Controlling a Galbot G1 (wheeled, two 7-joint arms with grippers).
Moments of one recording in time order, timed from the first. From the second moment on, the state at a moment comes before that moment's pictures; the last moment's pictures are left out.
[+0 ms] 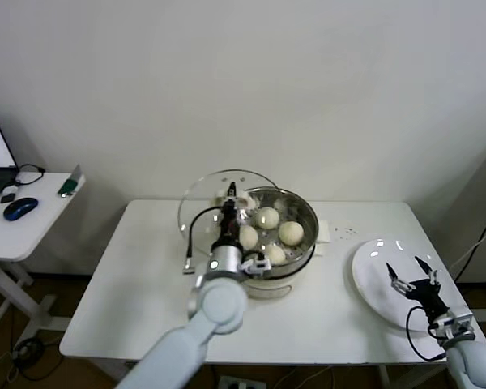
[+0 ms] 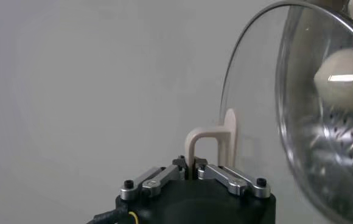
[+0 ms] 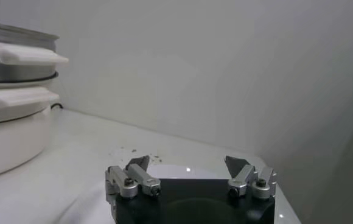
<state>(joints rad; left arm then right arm) 0.79 -1.34 0.20 -1.83 1.47 0.74 0.28 -1.28 1.05 0.73 1.41 0.32 0.14 -0.30</state>
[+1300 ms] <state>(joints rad) 0.71 -1.57 0.27 -1.51 1.50 0.74 0.27 -1.29 1.06 0.75 1.37 0.29 0.17 -0.32</state>
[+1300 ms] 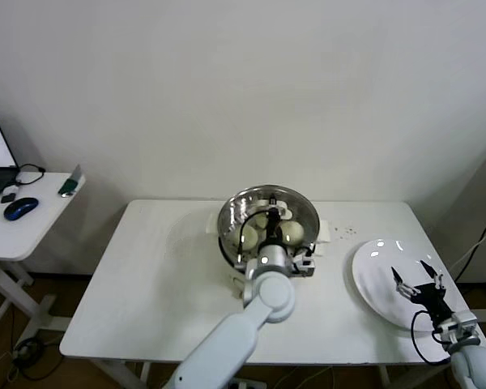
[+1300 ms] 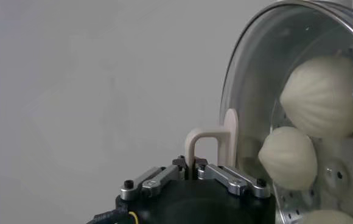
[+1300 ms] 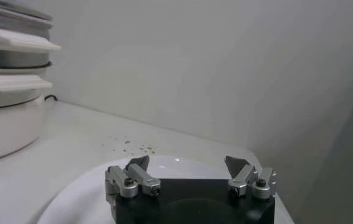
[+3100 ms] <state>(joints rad) 0.81 -1.43 0.28 -1.75 1.45 0.74 0.29 -1.26 1.05 0.77 1.38 0.30 0.12 -0.33</state>
